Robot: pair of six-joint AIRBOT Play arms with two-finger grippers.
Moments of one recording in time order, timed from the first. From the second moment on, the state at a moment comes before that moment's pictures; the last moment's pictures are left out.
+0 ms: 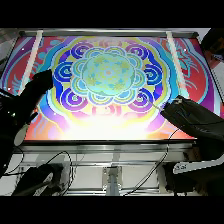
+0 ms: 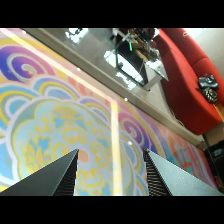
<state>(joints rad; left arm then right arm) -0.24 -0.56 0.66 1.82 -0.20 -2.51 -0.52 -1.64 2.04 -0.96 1.39 1.65</state>
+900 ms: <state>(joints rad) -0.24 -0.56 0.66 1.82 -0.20 -2.51 -0.11 -1.71 2.03 -0.68 1.50 1.45</state>
